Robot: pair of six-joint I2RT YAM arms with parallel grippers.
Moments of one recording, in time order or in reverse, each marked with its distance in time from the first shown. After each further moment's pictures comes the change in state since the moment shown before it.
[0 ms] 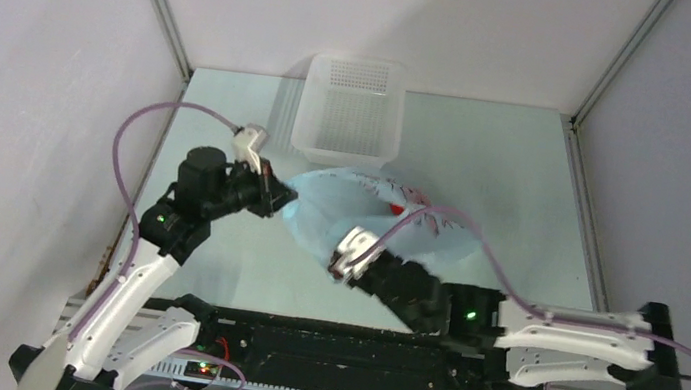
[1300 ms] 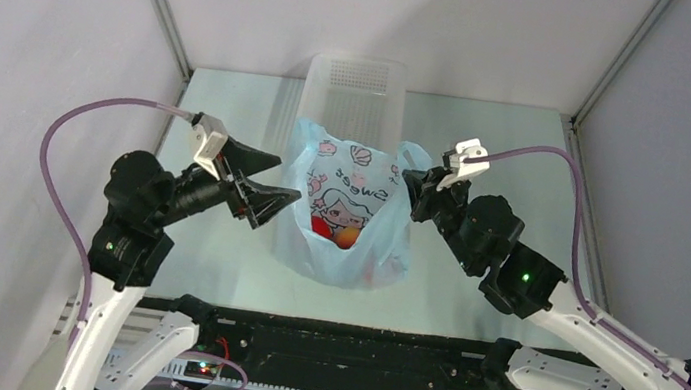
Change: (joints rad) left arm 0.064 -0.108 0.251 0.116 0.317 0.085; right arm -0.500 -0.194 0.155 0.025 -0.166 0.312
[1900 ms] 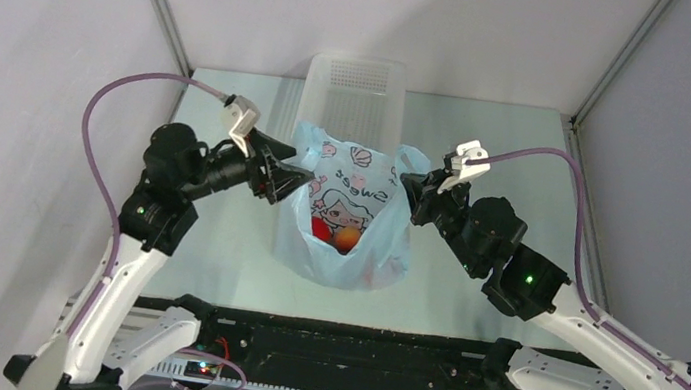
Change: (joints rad) left arm -0.009 0.139 -0.001 0.050 -0.024 0.057; right arm -0.007 -0.017 0.000 -0.020 -0.041 0.026
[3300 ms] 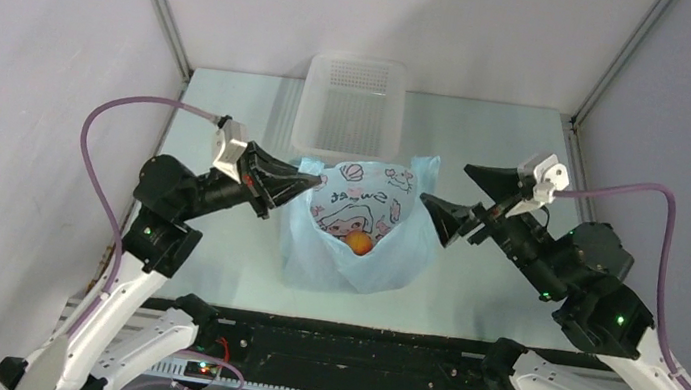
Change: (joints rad) left arm -0.148 -0.085 -0.150 0.389 0.089 -0.127; right arm -0.033 -0.197 0.165 -0.211 -0.245 -0.155
